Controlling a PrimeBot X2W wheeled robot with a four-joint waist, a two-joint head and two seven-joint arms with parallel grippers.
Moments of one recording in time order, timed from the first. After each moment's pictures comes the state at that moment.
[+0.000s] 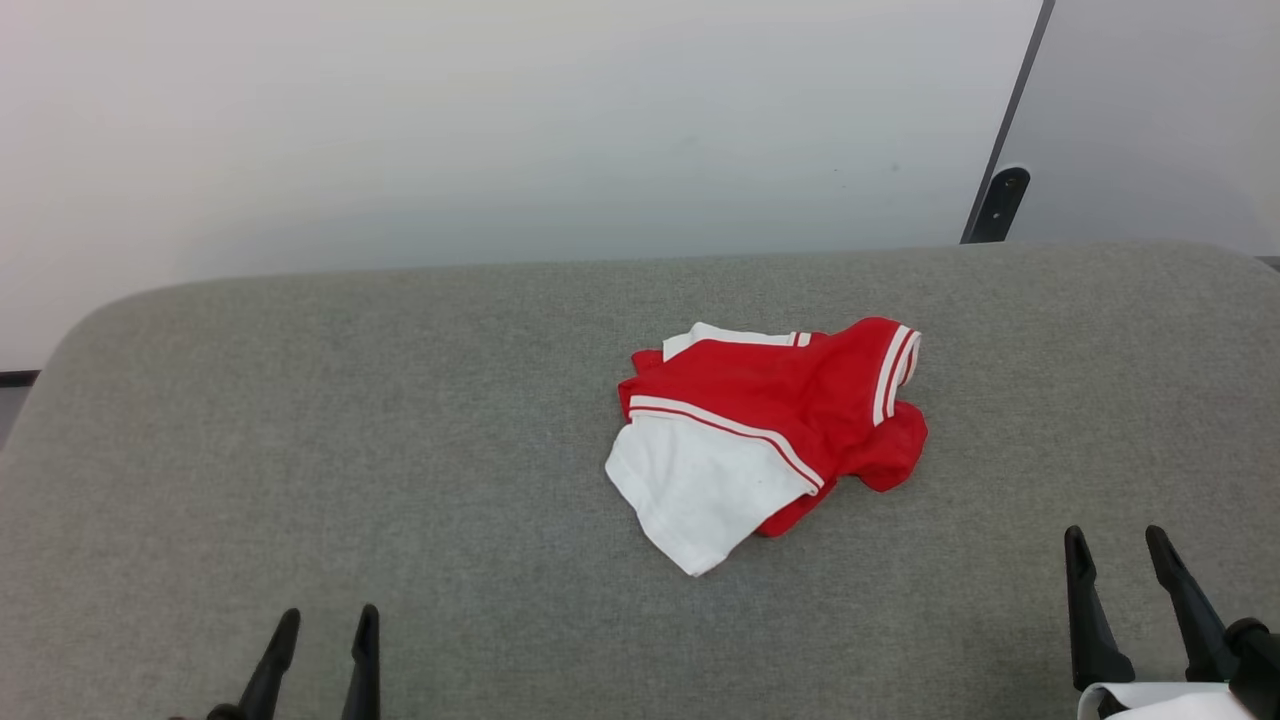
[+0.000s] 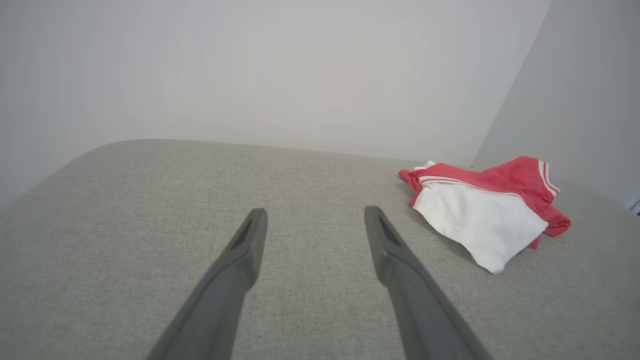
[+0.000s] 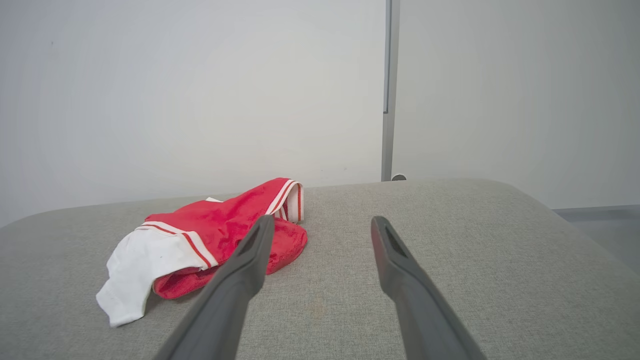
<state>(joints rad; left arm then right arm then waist) 0.19 0.21 -0.02 0.03 -0.34 -0.09 -0.26 0.10 -0.08 -0.08 -0.01 0.20 0.13 -0.17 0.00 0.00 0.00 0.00</state>
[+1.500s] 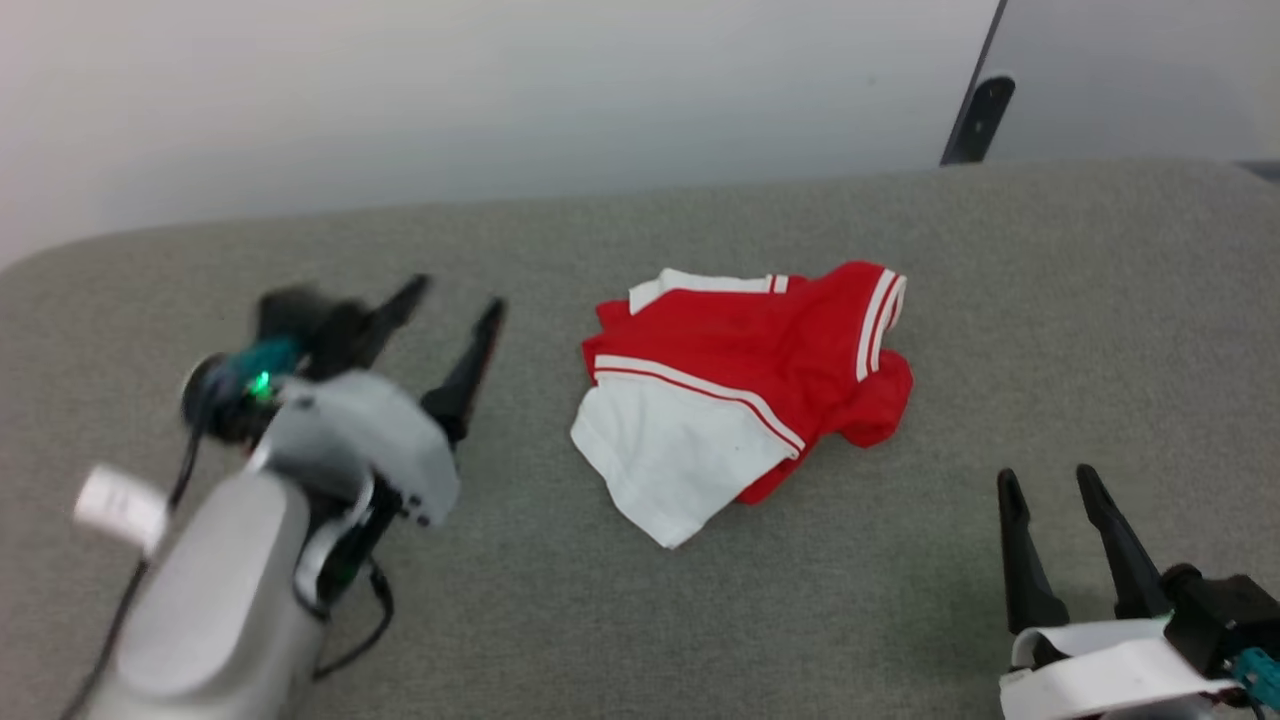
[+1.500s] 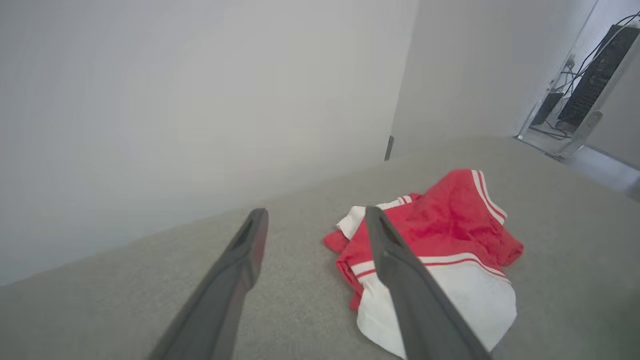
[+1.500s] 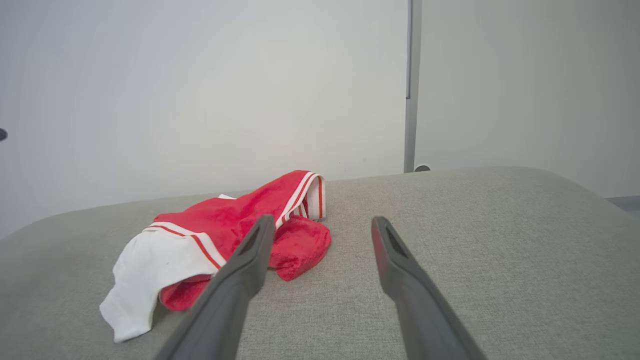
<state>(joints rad) -0.49 0.36 -0.30 0.22 -0.48 -0.13 0.04 -0.01 -0.05 0.01 0.05 0.21 0.13 -0.23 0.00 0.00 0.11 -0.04</state>
